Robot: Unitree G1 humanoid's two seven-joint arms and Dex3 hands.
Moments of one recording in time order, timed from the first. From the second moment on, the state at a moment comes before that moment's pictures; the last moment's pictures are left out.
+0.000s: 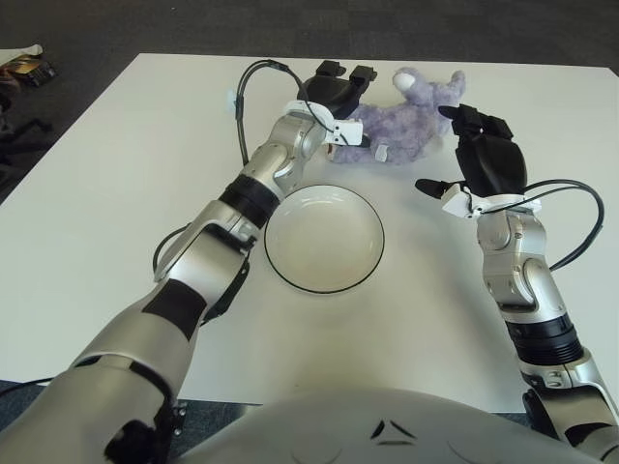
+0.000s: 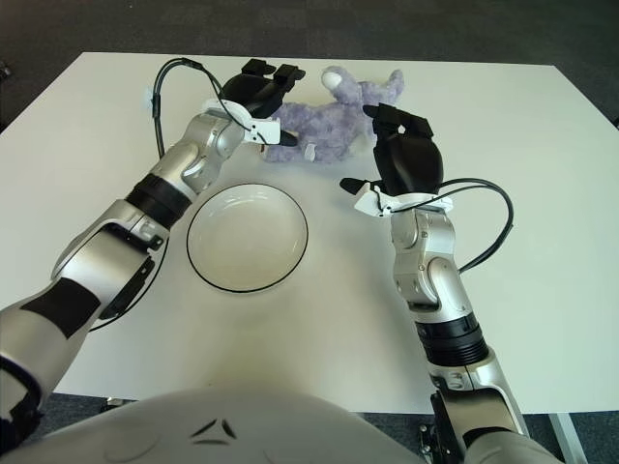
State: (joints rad) left arm -1.02 0.12 -0.49 0.70 0.87 0.02 -0.06; right arm -0.20 -0.37 0.15 -0.29 -0.89 0.26 0.02
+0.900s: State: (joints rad) left arm -1.17 0.11 -0.63 1.02 0.87 -0.11 -0.04; right arm -0.16 -0.38 0.12 -0.32 -0.90 0.22 -0.05
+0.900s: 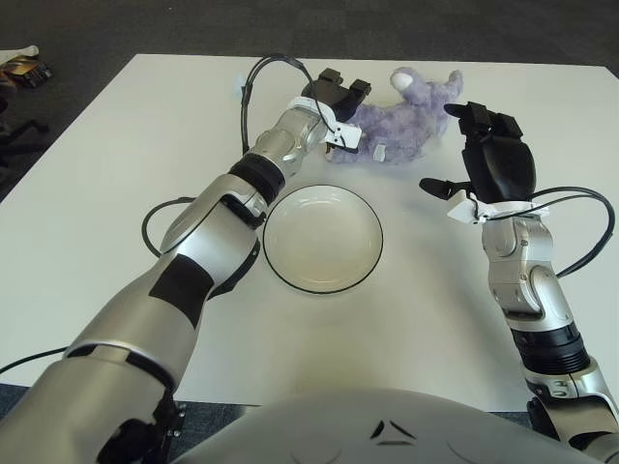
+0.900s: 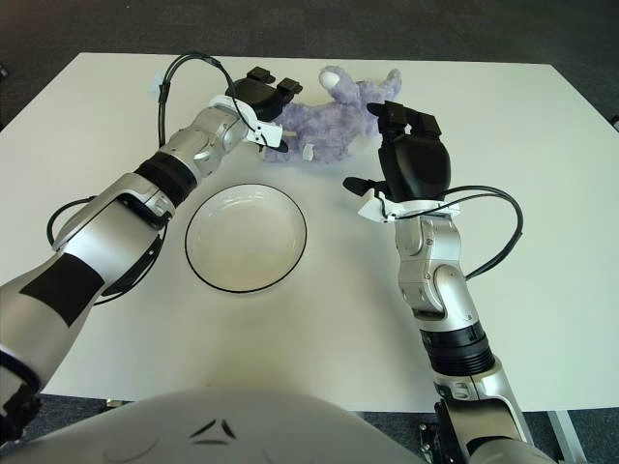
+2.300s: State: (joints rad) left arm -1.23 0.09 -0.62 1.19 0.78 -0.26 -0.15; right arm -0.14 -0.34 0.09 -0.40 -0.88 0.25 -0.01
